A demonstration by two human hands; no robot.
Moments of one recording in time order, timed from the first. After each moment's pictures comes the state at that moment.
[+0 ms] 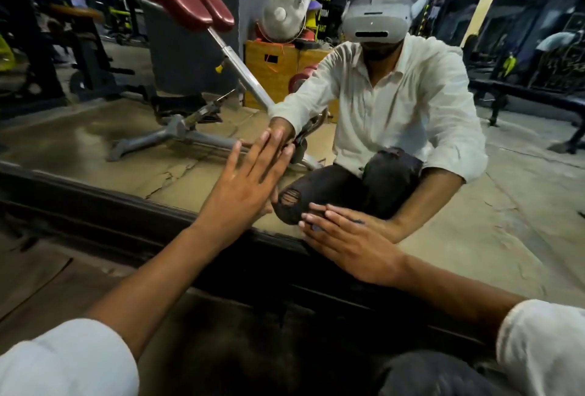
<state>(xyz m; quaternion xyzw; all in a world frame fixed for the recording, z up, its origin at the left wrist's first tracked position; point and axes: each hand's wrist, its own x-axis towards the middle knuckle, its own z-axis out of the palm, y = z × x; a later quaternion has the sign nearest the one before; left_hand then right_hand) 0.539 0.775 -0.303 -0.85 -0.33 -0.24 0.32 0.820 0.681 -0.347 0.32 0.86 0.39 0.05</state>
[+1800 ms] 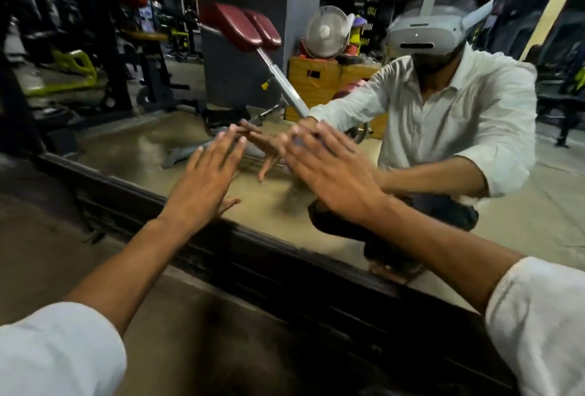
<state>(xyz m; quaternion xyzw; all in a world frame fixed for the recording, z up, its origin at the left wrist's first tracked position) 0.424 0.790 -0.260 -0.82 -0.48 -0.19 0.24 0.714 0.777 -0.229 0.34 0.81 0.47 -0.10</state>
